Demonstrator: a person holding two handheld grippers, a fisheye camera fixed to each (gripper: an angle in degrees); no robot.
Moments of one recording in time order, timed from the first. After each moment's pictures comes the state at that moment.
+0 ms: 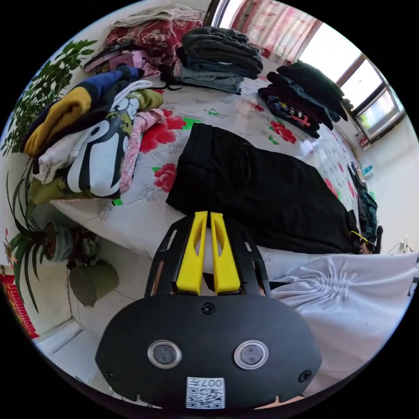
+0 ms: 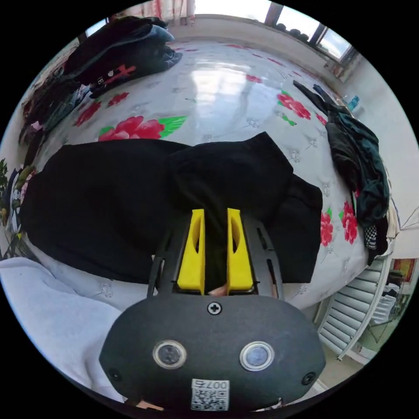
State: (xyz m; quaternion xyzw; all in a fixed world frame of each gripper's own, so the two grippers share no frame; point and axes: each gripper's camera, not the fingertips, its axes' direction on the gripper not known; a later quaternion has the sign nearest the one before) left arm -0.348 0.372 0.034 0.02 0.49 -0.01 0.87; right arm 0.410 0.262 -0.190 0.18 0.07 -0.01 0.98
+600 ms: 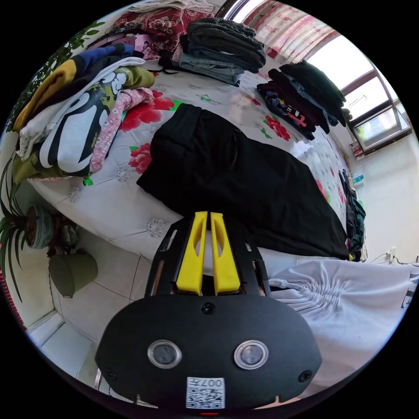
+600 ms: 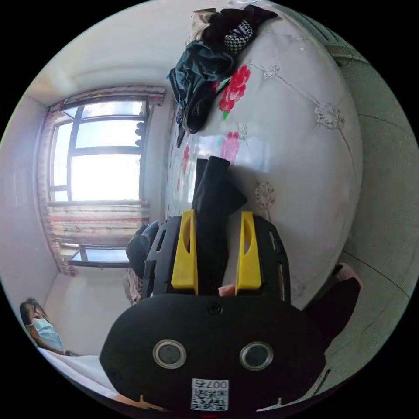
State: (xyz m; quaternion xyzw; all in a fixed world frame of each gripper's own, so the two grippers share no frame) left arm -0.341 0.438 0.065 -0.01 0.54 -0.03 0.84; right arm 0.746 0.506 -0.153 0.37 -0.46 0.41 0.70
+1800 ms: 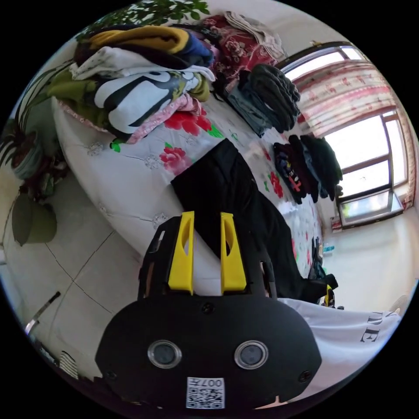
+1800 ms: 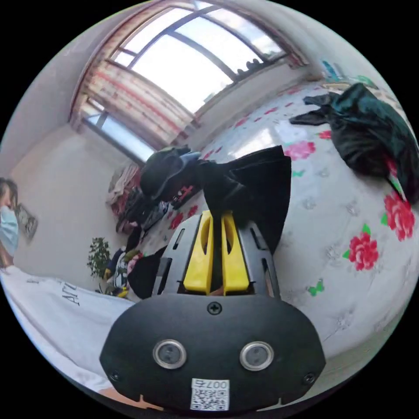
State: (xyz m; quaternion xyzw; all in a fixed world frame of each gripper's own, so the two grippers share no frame) left arm -0.395 0.508 0.182 -0.02 0.60 -0.25 0.76; right arm 0.428 0.386 -0.289 0.36 -0.29 -0.07 0.88
